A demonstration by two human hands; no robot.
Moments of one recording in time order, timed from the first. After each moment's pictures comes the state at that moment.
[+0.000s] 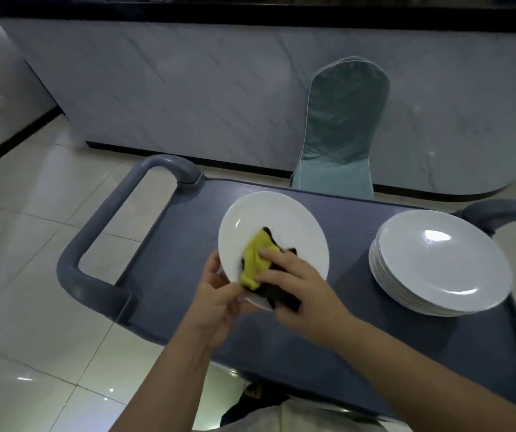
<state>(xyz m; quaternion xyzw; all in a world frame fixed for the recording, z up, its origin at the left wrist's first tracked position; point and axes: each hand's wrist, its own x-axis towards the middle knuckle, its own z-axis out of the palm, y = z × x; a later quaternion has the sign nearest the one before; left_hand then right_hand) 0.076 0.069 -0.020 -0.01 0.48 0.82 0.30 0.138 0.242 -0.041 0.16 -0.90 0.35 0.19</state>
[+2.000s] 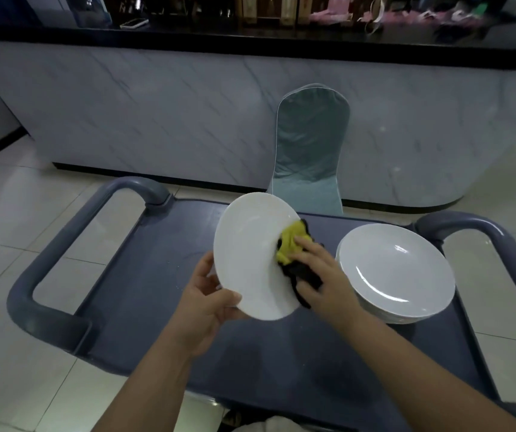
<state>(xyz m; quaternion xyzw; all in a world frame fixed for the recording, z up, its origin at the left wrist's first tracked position) 0.081 0.105 0.004 0.05 0.53 0.78 0.31 0.148 0.331 -0.041 -0.02 -0.88 0.40 0.24</state>
